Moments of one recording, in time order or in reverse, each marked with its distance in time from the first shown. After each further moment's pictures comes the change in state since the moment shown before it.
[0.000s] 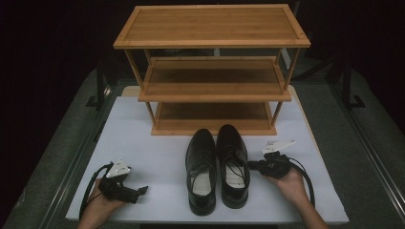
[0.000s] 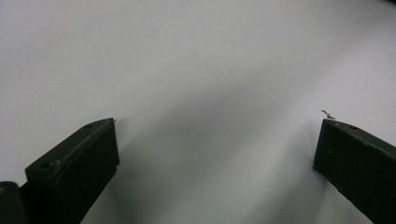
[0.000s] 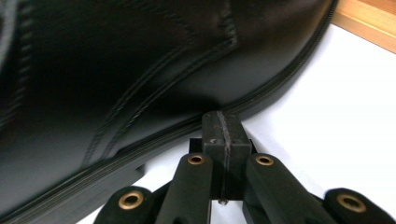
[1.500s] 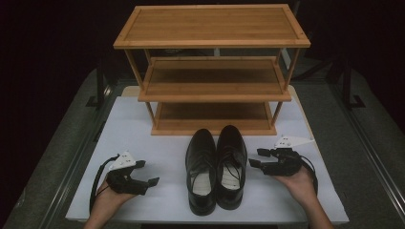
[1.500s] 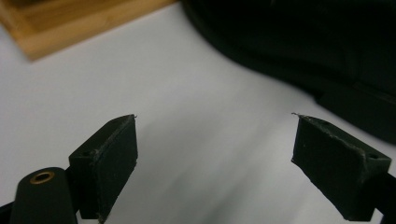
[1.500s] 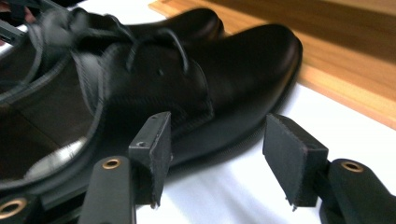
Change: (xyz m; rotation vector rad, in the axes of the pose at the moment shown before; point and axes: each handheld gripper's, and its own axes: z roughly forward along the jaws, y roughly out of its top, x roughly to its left) left arm -0.018 0.044 -0.004 -0.154 -0.128 -0.021; right arm 0.007 0.014 -0.040 -0.172 -0.017 0.050
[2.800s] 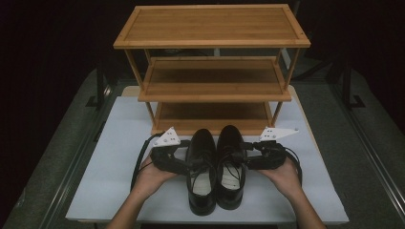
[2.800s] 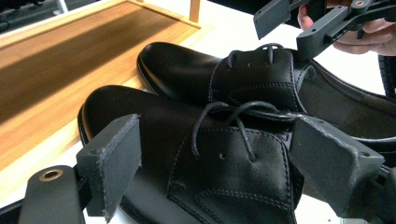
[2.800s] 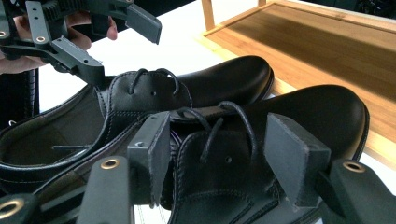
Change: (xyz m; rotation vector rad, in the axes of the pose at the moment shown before) left arm -0.049 0.096 0.066 -0.095 -0.171 0.121; right arm 0.026 0.037 0.021 -0.043 0.116 -0.042
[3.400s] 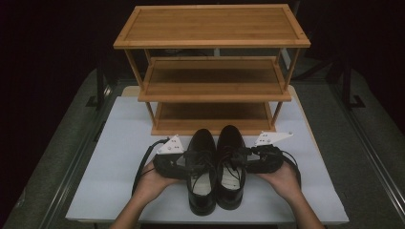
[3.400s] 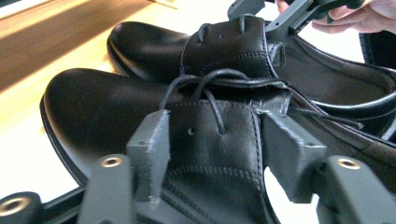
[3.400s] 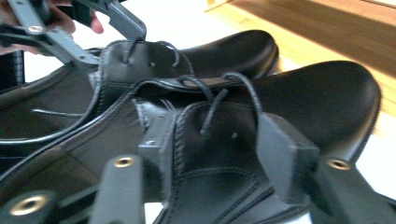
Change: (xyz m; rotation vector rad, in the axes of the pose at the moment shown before) left arm -0.010 -0.010 0.005 0.053 -0.061 0.045; right arm 0.004 -0.009 0.008 0.064 -0.013 -0.023
